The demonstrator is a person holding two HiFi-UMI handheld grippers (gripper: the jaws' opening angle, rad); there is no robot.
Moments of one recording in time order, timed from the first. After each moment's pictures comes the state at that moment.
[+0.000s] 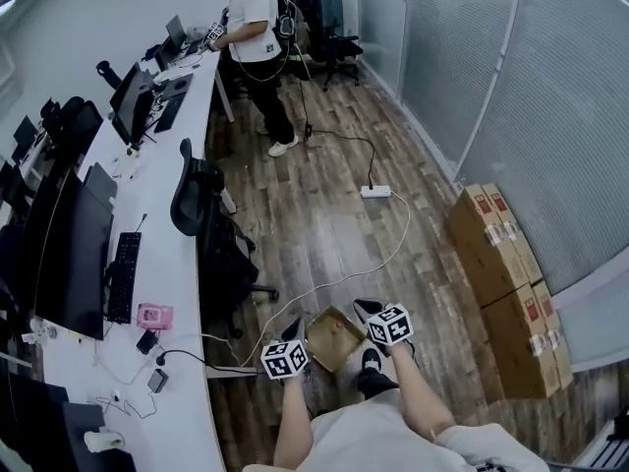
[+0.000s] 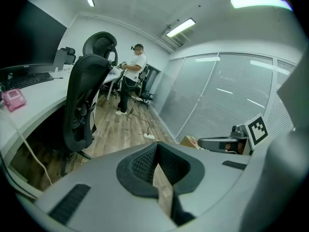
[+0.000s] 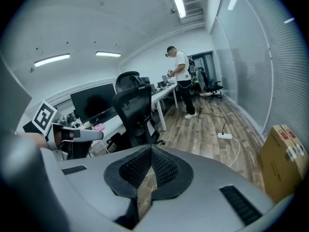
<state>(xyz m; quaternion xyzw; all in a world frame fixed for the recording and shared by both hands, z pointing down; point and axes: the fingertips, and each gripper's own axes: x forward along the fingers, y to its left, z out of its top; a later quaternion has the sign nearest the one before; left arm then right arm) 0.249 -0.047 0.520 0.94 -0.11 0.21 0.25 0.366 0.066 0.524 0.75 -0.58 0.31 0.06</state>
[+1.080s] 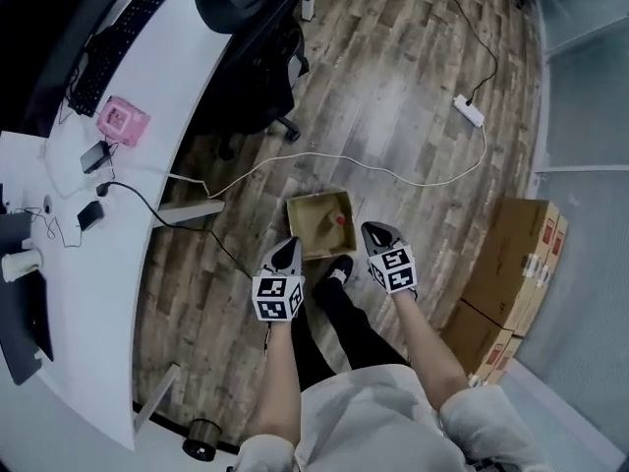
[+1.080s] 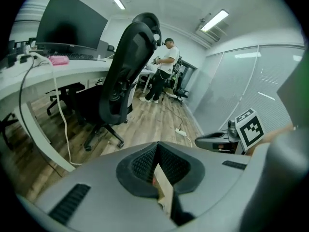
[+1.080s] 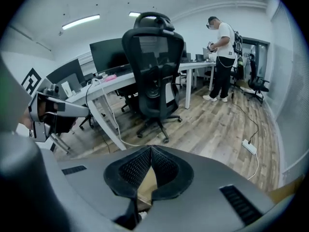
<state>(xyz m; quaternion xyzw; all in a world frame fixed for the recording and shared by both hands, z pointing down) 0.229 -0.103 0.706 0.87 -0.31 0.23 0.29 0.396 -0.053 0.747 0.58 -0.71 0.31 0.26</state>
